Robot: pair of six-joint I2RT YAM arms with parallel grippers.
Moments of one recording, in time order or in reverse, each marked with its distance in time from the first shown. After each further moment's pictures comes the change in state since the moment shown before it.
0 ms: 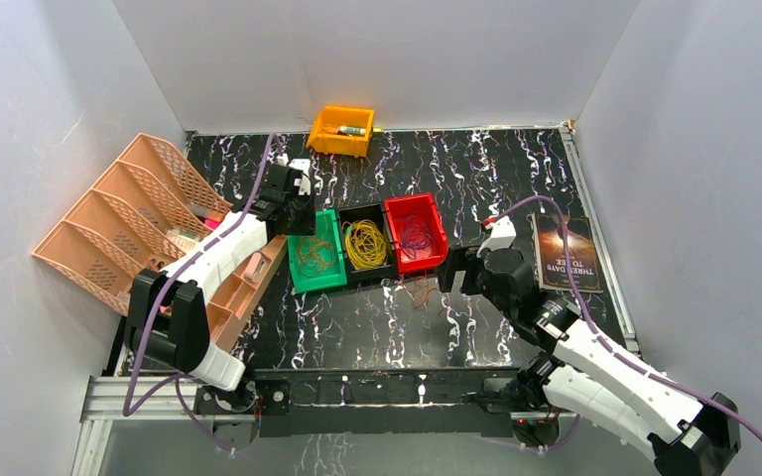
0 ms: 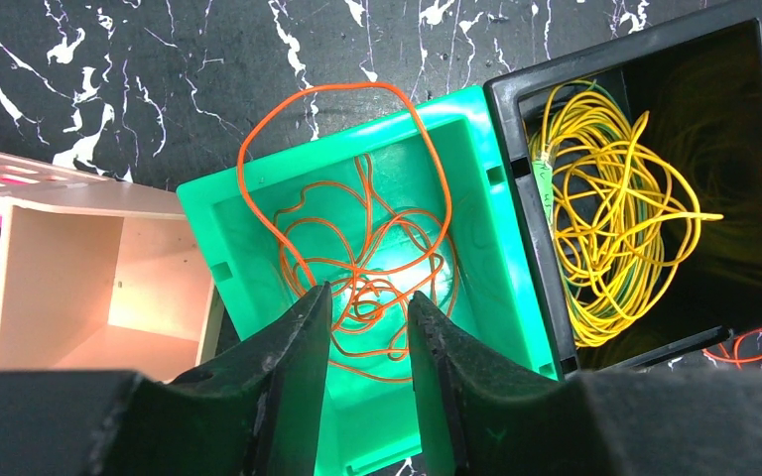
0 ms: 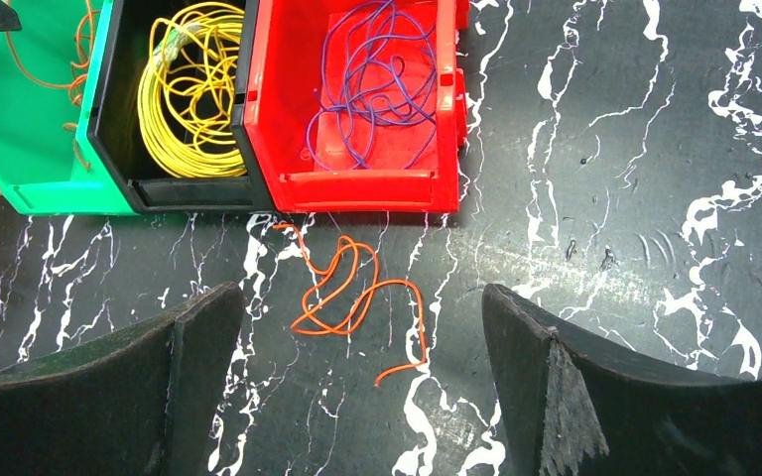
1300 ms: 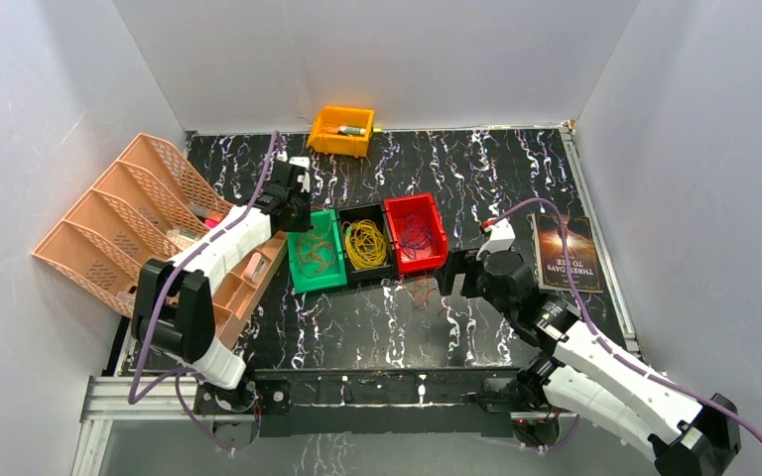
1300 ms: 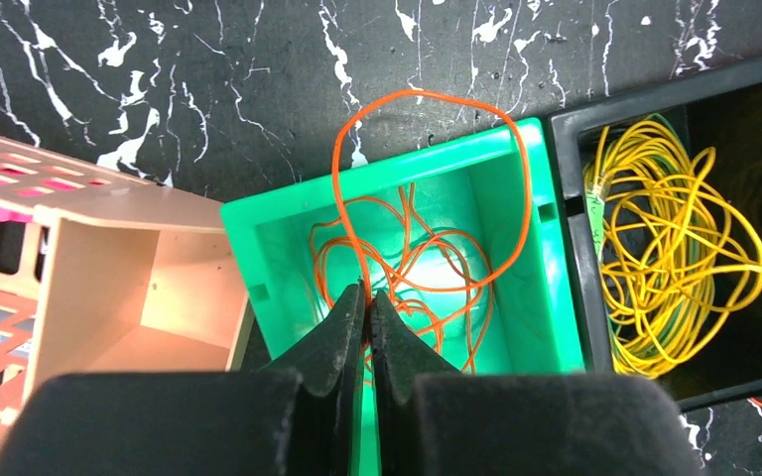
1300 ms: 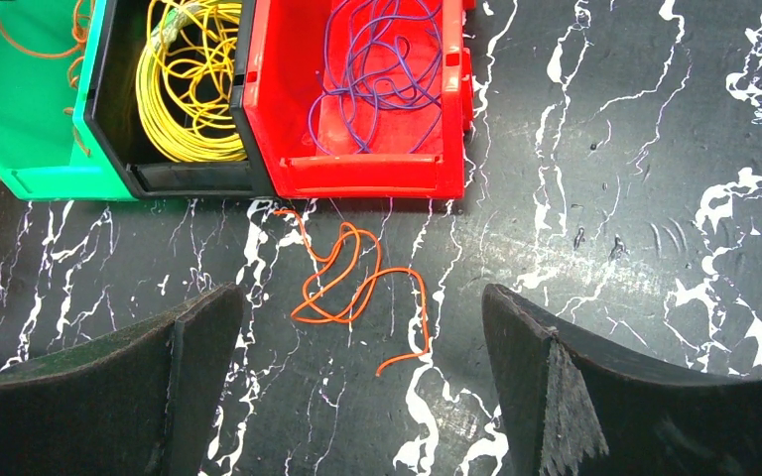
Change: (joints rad) left arm 0.004 0.072 0.040 -0.007 -0.076 -0.003; right arm 0.000 -0.008 -0.017 -0.005 -0.021 0.008
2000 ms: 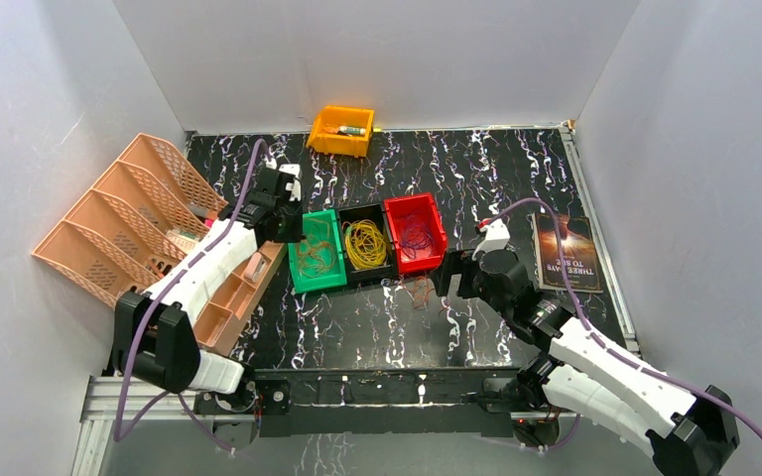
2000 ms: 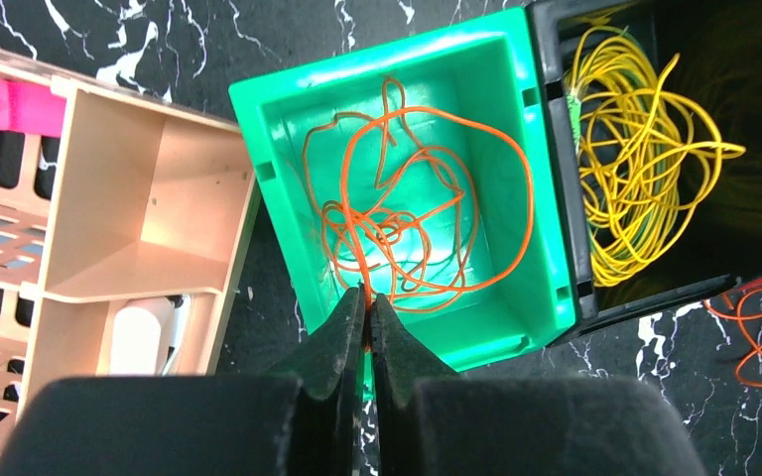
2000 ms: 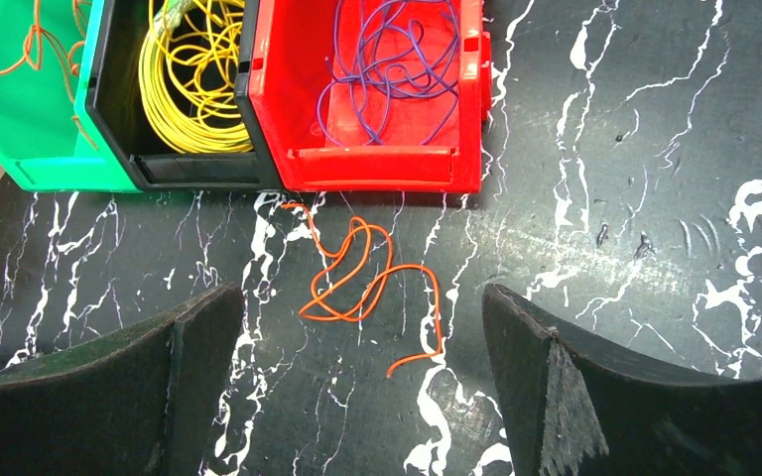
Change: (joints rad) left arm 0.000 -0.174 -0.041 -0.134 0.044 -0.029; right arm 0.000 0.037 -0.010 0.033 -0.024 0.016
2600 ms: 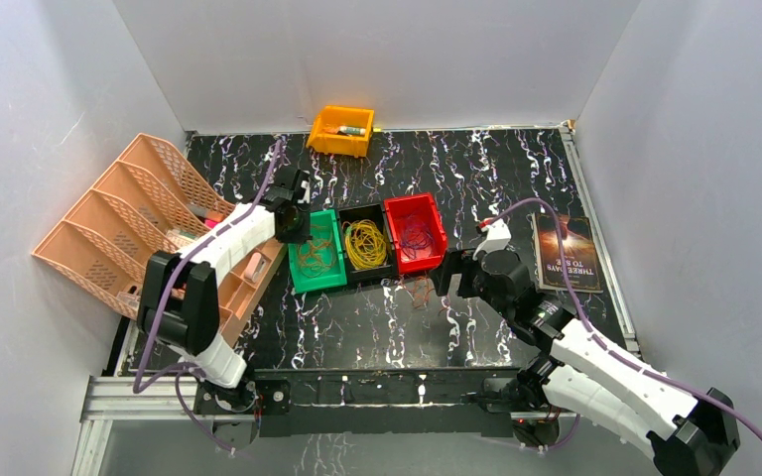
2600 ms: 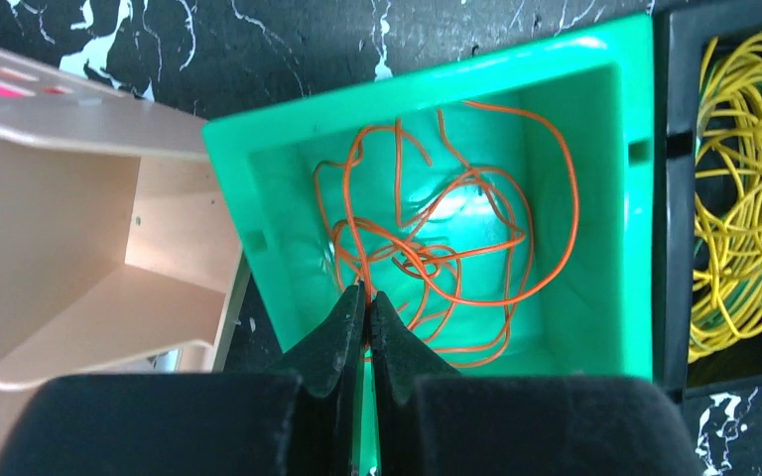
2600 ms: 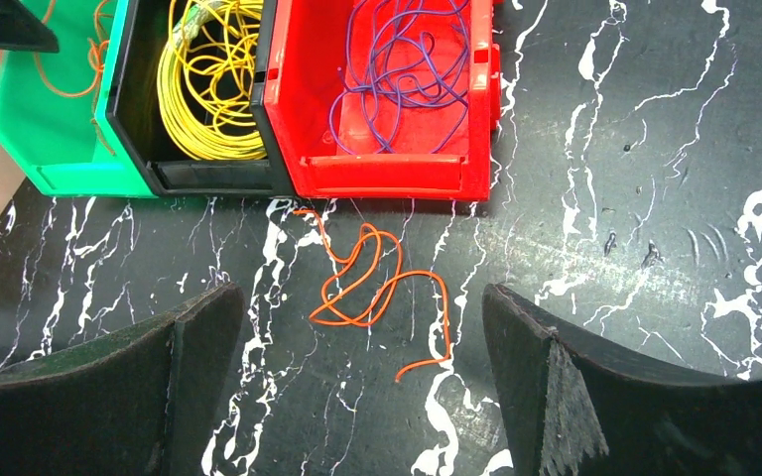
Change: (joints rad) left arm 0.000 0.189 0.037 -0.008 -0.046 -0.010; right arm 0.000 -0.006 -0.005 0.018 -0.013 0.003
